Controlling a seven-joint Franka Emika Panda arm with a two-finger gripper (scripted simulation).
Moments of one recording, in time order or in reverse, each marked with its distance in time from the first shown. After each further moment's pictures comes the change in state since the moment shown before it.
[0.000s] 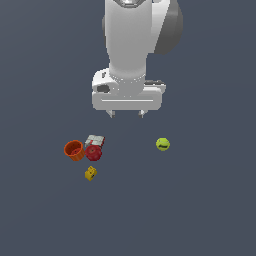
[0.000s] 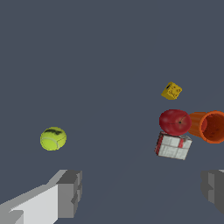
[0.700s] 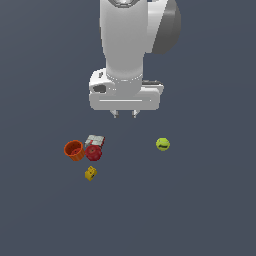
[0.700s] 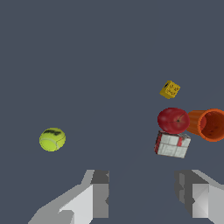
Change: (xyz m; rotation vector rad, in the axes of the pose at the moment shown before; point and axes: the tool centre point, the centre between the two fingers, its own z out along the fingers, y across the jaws) arm 0.001 0.006 -0.001 0.008 -0.008 0.019
